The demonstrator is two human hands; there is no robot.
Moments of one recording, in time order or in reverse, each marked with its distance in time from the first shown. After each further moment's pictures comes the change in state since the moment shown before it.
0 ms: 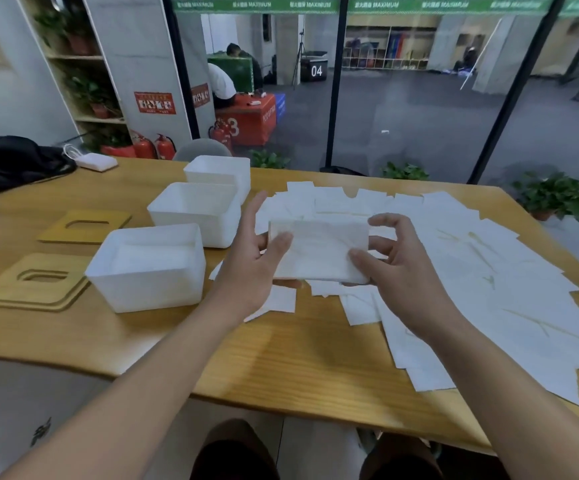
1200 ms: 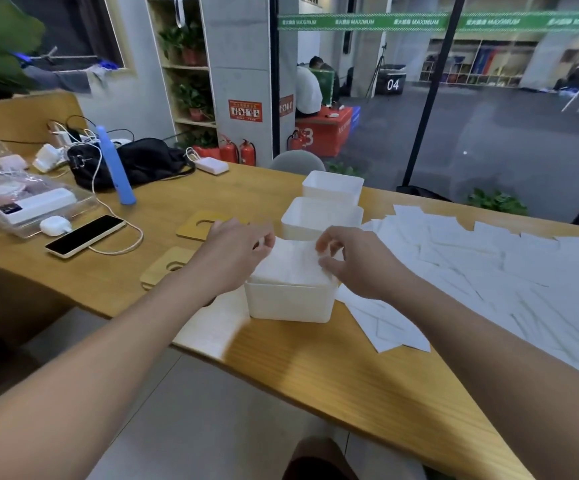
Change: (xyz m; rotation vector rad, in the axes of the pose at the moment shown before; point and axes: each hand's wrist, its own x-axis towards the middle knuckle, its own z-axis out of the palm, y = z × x) left_hand 0.019 0.002 -0.266 1.143 0.004 -0.033; right_hand 0.091 -0.046 0.244 -0.717 -0.406 -0.311
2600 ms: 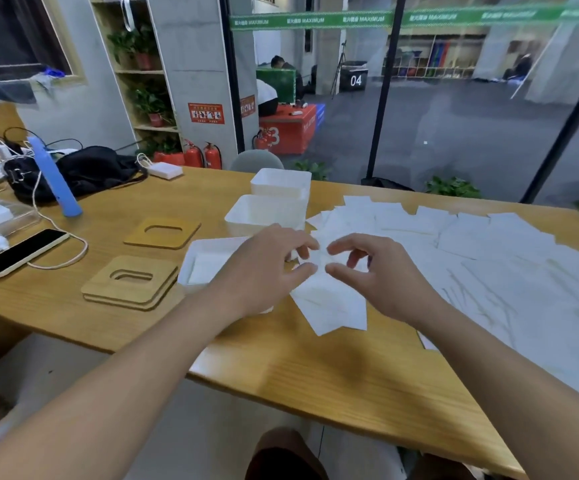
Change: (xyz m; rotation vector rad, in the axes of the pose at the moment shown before) left_hand -0.010 0.132 0.045 -0.215 0.071 0.367; right_hand -0.101 0.074 -0.057 0.175 0.200 0.010
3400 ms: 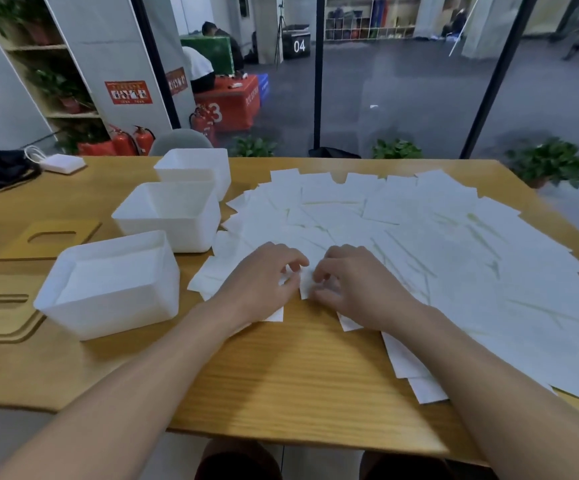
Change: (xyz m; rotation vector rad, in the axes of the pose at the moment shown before) left_hand 0.068 0.031 0.163 -0.056 -0.208 0.037; right_hand -0.044 0.136 -0.038 -0.398 -0.101 -0.036
